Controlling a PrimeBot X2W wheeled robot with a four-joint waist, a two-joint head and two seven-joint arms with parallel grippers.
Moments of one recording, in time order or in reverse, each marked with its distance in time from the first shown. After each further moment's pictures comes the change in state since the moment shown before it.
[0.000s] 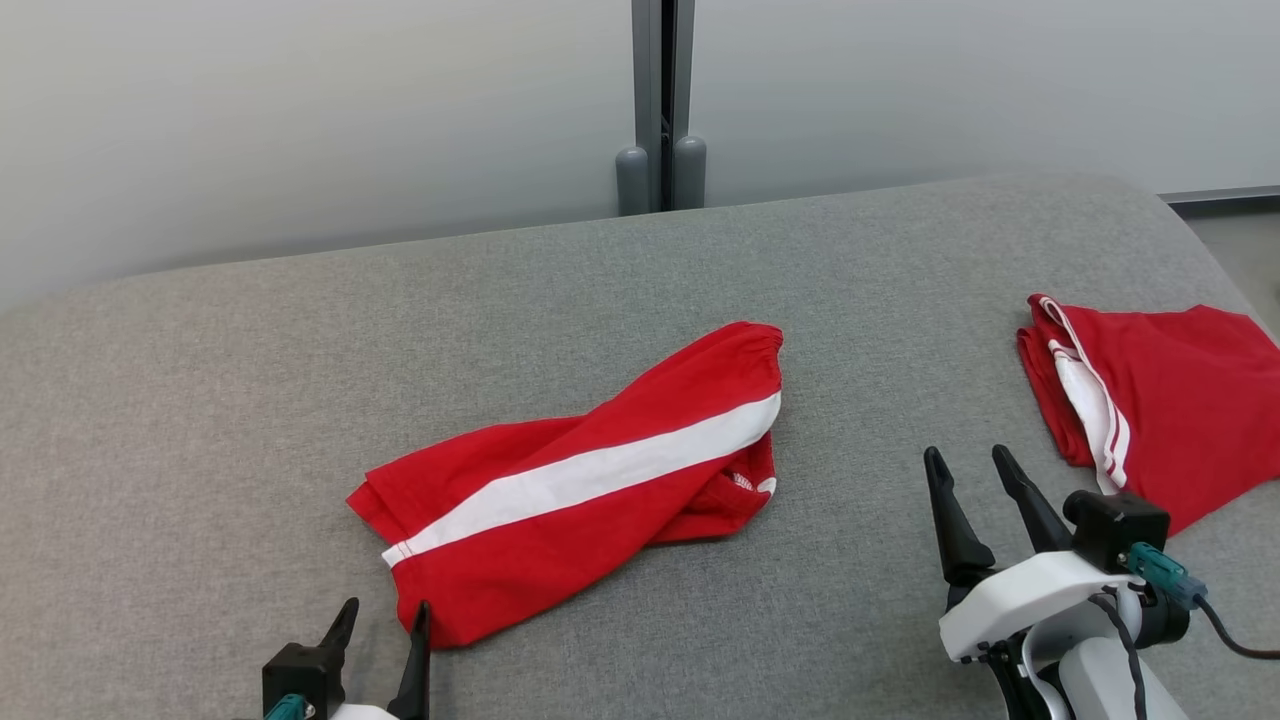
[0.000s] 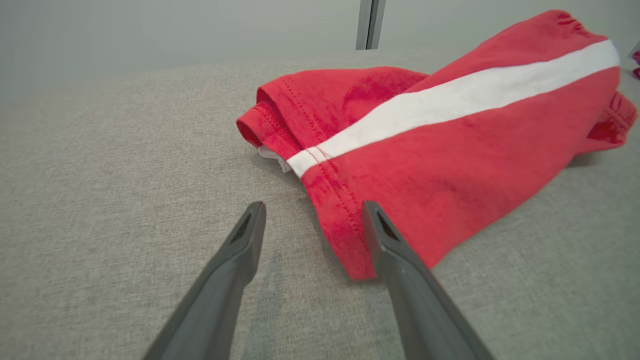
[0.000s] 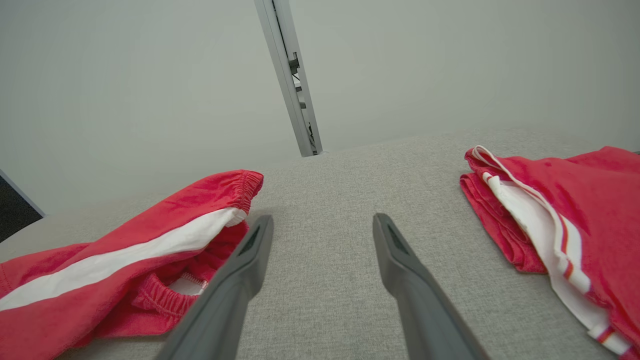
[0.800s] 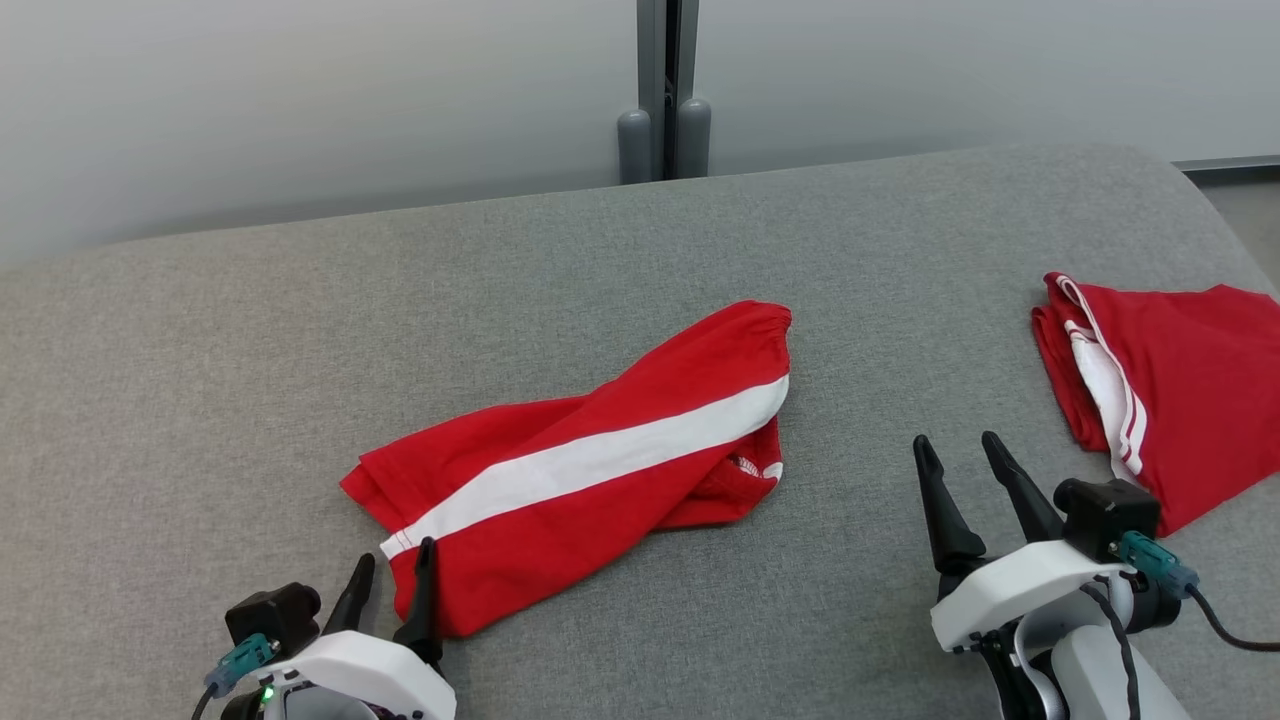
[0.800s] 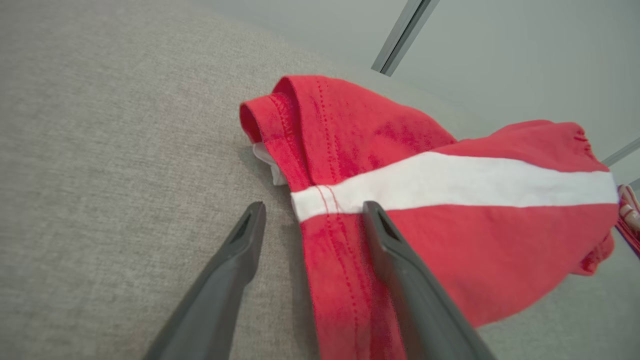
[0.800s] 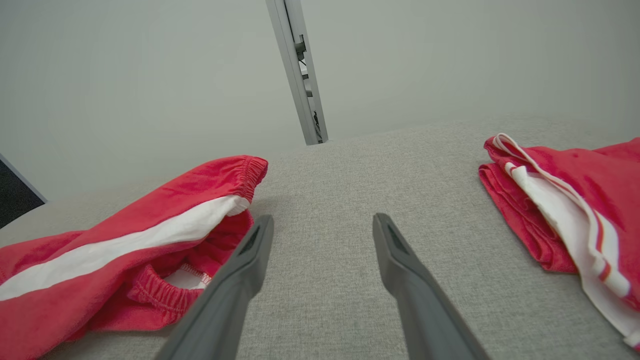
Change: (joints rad) left arm -0.147 -0.020 -0.072 0.136 -0.443 -0.030 0.000; right arm -0.015 0.000 0.020 -0.007 -0.001 0.000 0.000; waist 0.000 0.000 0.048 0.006
